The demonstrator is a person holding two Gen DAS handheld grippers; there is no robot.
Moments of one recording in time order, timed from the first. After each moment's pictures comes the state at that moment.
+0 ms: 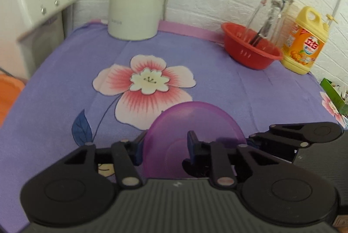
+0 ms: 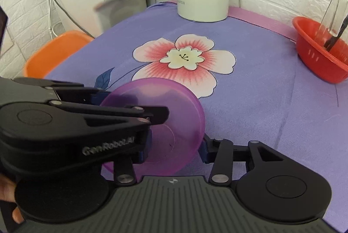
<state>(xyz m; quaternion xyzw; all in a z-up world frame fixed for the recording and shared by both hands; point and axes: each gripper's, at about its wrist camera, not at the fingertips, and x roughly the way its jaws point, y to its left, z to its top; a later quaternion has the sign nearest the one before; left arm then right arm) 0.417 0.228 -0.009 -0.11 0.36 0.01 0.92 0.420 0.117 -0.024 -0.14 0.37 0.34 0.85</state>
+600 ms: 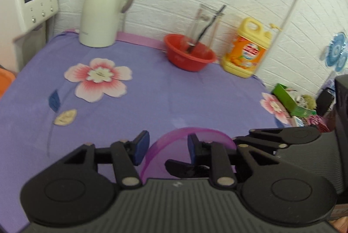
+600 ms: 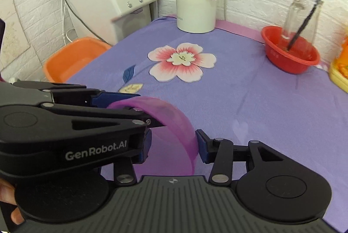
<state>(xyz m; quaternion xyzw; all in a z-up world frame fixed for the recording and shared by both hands) 0.310 0.138 0.053 -0.16 0.33 -0.06 0.93 0.319 0.039 0.034 -0.14 0.36 0.32 0.86</state>
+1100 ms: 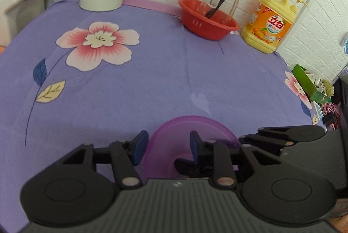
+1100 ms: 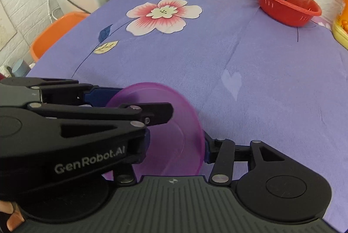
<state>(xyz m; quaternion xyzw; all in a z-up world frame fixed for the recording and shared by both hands) 0.371 0.148 -0.012 -0.16 0.40 -0.03 0.90 0.374 0.037 -0.029 -0.12 0.43 0.31 0.84</state>
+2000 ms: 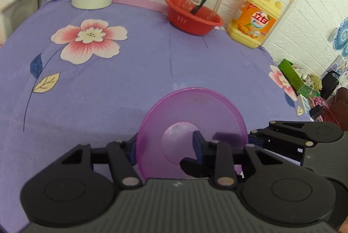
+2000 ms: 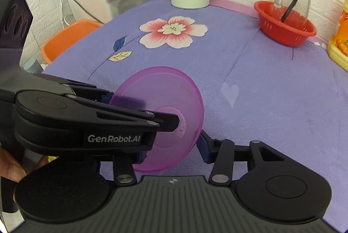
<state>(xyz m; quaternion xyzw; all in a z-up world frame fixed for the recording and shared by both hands) 0.340 0.130 0.005 -0.16 0.40 -0.07 0.90 0.327 0.009 0.002 -0.14 0.38 0.33 0.85</state>
